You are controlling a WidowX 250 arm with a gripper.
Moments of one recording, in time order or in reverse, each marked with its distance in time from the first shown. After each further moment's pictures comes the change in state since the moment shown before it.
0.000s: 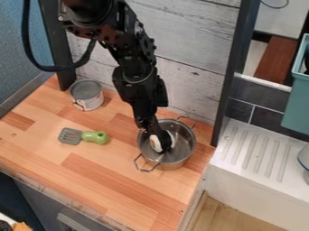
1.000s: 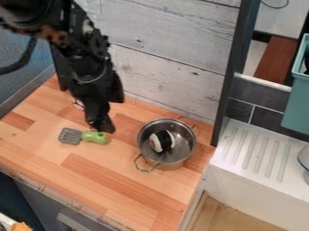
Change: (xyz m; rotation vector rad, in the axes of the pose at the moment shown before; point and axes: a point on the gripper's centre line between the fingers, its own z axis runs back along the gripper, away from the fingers) arm 0.075 0.019 0.033 -0.074 -0.161 0.041
